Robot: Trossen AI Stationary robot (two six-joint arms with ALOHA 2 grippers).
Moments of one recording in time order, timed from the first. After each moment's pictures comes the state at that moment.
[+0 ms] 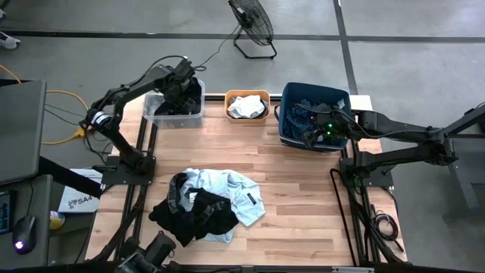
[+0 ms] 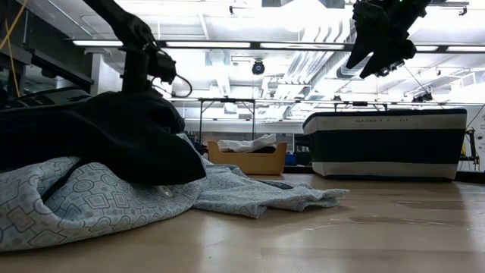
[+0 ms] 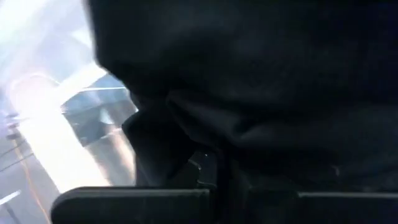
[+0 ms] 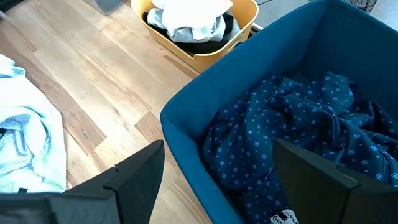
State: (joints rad) left arm 0.97 1.61 1.28 -1.05 -0.28 -0.06; right arm -0.23 0.96 0.97 -0.86 0.32 0.52
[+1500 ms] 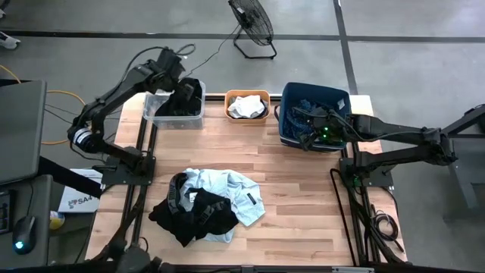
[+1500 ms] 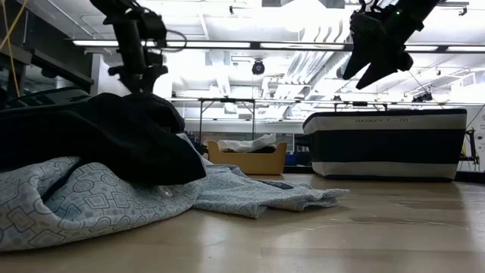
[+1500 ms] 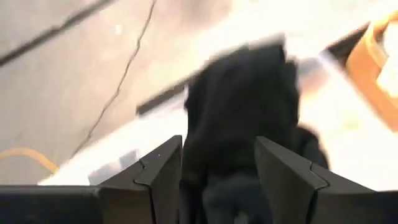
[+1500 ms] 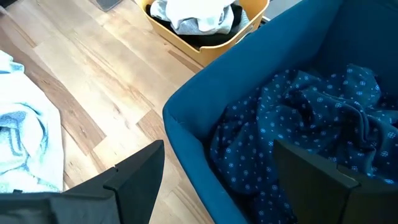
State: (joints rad) left arm 0.97 1.37 1.28 -0.85 -0.24 -0.03; right arm -0.23 0.96 0.87 -0.74 0.31 0.52
